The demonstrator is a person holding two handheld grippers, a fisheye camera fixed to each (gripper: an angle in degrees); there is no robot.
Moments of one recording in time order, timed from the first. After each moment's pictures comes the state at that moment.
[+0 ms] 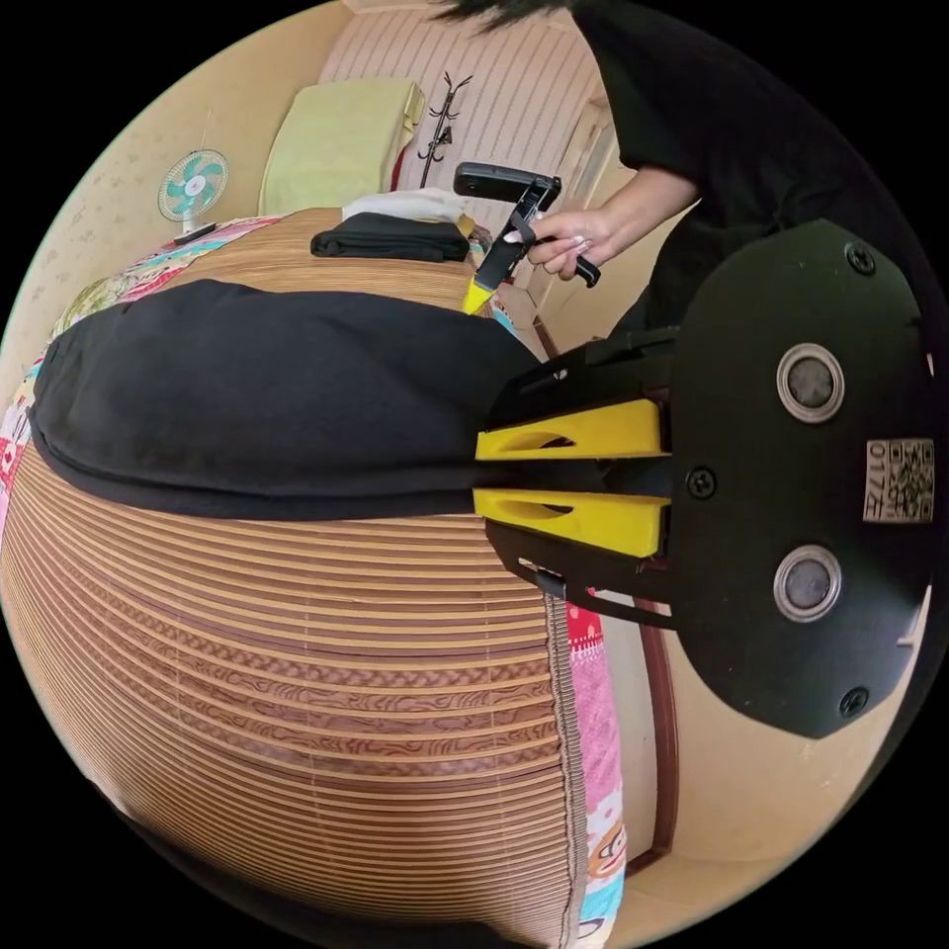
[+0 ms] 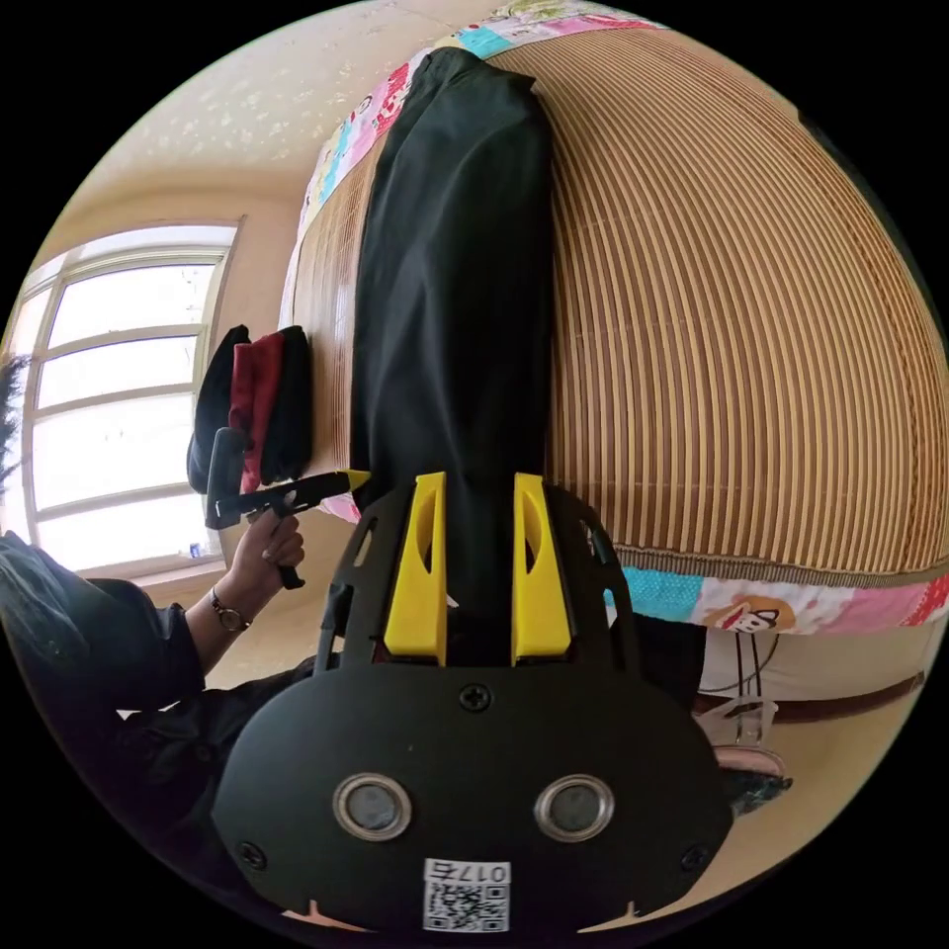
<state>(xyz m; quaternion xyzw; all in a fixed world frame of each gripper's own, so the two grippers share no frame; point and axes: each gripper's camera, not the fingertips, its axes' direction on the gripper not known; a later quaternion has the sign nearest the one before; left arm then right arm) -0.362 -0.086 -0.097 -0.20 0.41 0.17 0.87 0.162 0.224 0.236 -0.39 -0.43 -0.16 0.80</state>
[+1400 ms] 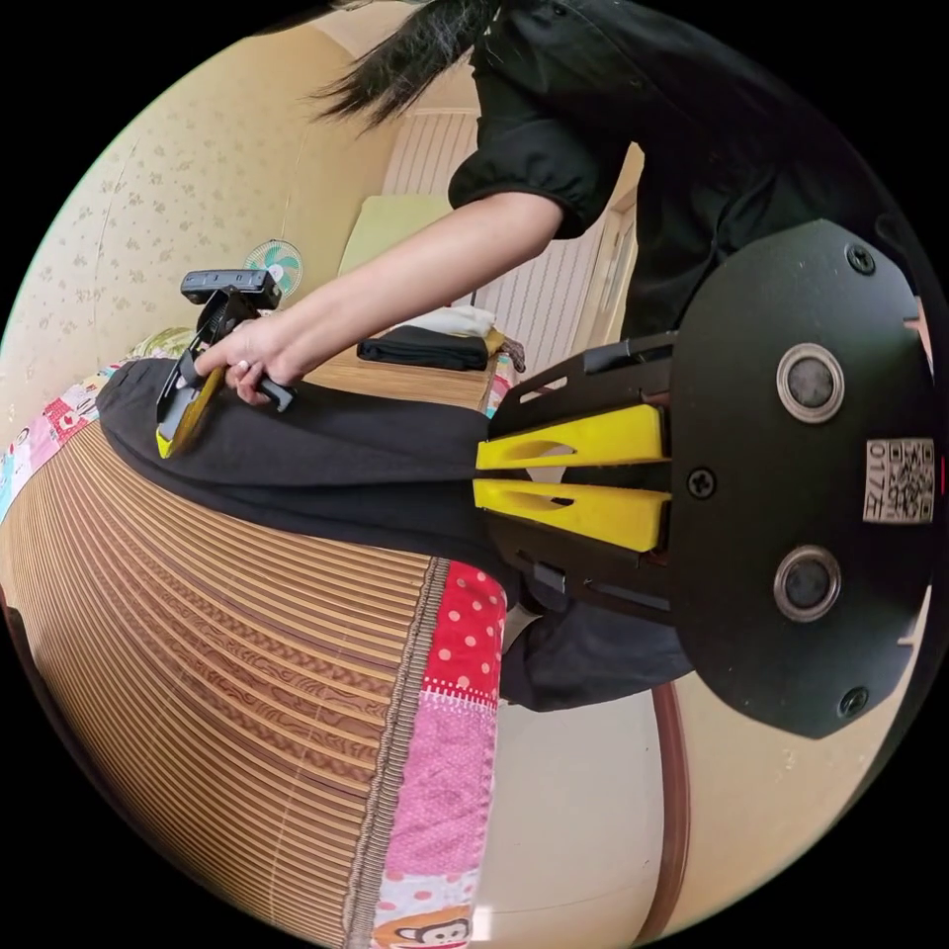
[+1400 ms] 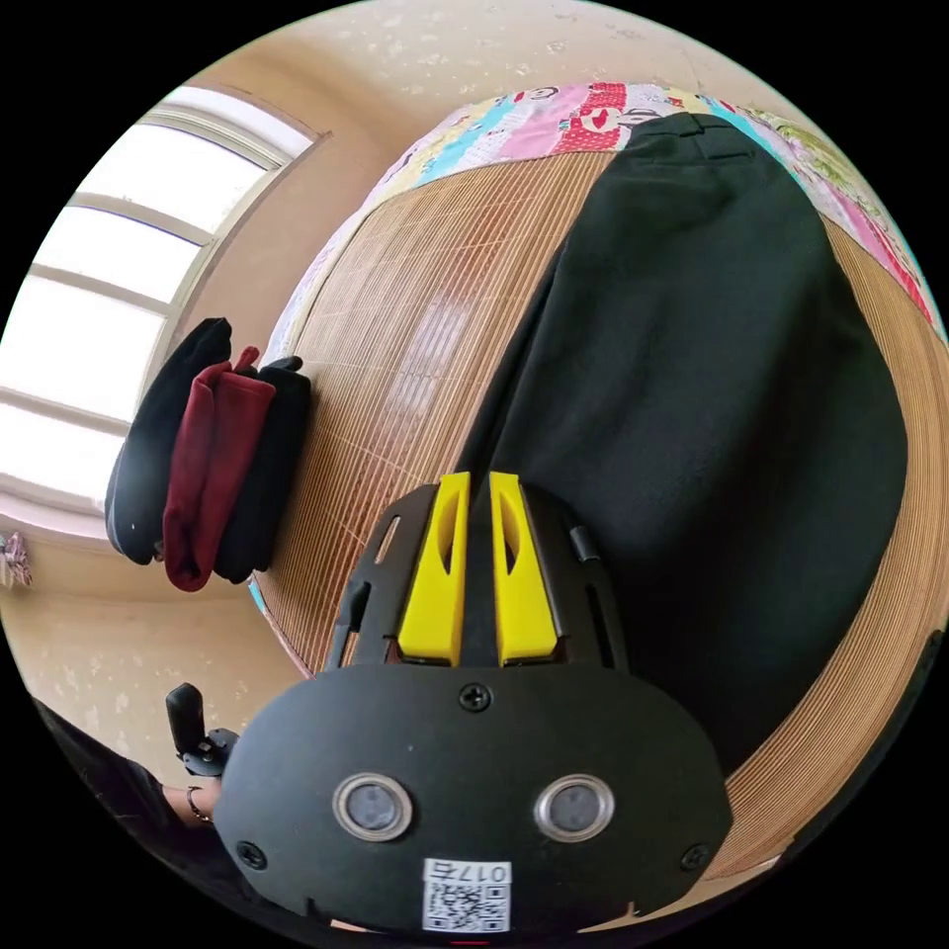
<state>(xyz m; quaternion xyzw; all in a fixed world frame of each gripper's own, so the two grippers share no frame) -0.439 -0.021 -0.236 -0.16 0.57 0.06 0.80 -0.150 0.184 0.360 -0.27 -0.40 -0.35 0.80</state>
